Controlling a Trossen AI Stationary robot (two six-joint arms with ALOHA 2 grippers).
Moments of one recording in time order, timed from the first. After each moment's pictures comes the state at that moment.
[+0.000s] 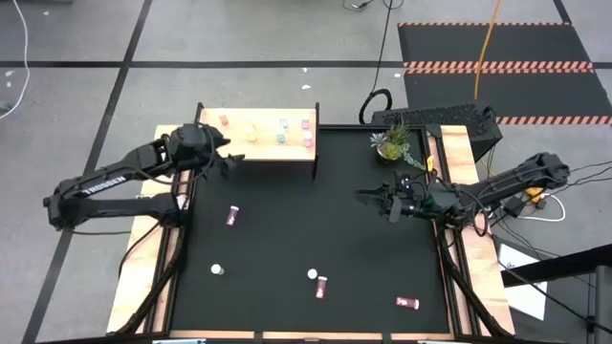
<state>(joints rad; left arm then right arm) 0.44 0.80 0.84 -0.62 -0.19 -0.24 0.28 0.92 0.52 0.48 0.44 0.92</state>
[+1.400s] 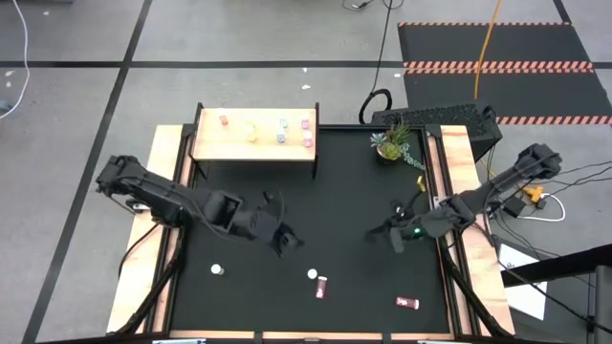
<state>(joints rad) -0.34 1.51 1.34 -0.57 -0.22 -1.06 0.51 0.88 0.52 0.01 0.36 1.23</state>
